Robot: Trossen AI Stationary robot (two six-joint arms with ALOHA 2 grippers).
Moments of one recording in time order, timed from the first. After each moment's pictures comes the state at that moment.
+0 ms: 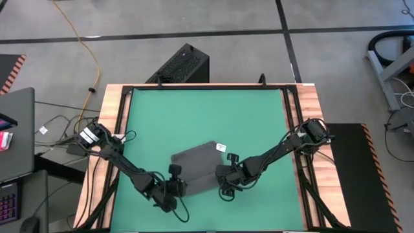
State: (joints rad) left arm -0.68 1.79 0.91 -0.18 -0.57 -0.33; right arm 0.41 1.90 1.17 -0.45 0.34 0.52
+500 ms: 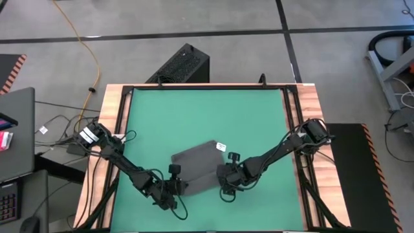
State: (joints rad) left arm -0.68 1.78 0.82 0.00 -0.56 -0.35; right arm 0.43 1.89 1.17 -0.50 0.37 0.52
